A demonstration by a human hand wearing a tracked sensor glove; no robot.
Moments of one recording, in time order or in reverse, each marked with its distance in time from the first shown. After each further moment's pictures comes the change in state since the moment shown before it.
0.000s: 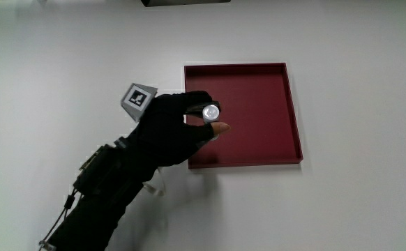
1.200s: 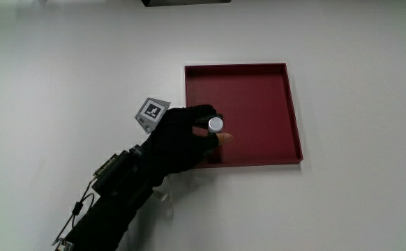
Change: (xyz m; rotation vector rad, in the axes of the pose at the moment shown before) arm -0.046 0.004 -0.026 -0.010 0.070 0.115
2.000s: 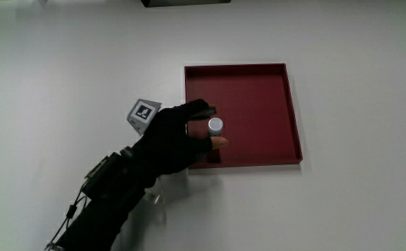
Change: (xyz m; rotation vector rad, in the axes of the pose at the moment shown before) arm 0.000 -0.011 0.009 -0.002 -0.109 -0.012
